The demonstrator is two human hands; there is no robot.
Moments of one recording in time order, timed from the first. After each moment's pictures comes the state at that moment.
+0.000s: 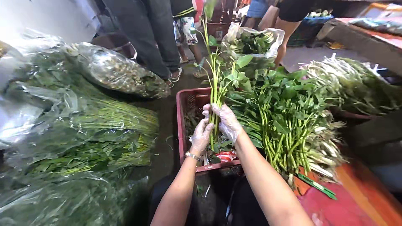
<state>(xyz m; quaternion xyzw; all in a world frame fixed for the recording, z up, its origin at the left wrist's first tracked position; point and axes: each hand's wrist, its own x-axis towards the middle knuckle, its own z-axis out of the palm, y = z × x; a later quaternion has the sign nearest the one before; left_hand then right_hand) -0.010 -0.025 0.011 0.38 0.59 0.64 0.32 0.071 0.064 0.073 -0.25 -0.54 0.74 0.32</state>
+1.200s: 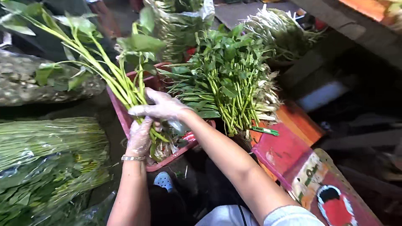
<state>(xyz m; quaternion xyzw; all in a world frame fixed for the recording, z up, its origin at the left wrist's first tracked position) -0.025 -0.025 0.001 0.34 0.49 0.66 0.46 0.079 0.074 0.076 -0.29 -0.79 0.51 0.17</state>
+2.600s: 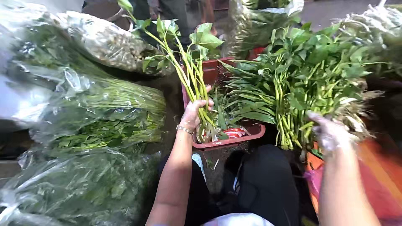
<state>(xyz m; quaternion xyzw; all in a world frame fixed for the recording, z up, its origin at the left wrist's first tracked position) -0.059 -0.045 0.004 0.33 0.41 0.68 0.50 0.323 0.088 0.025 -0.68 -0.46 0.43 0.38</state>
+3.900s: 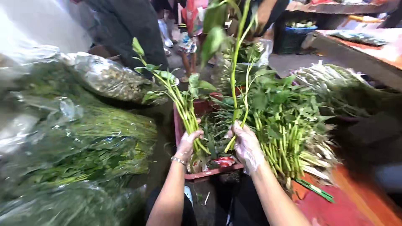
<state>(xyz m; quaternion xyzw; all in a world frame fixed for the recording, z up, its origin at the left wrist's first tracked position) -0.042 -0.040 0.015 0.28 0.48 0.70 0.45 0.136 0.020 0.094 -0.36 -0.36 0.73 0.45</state>
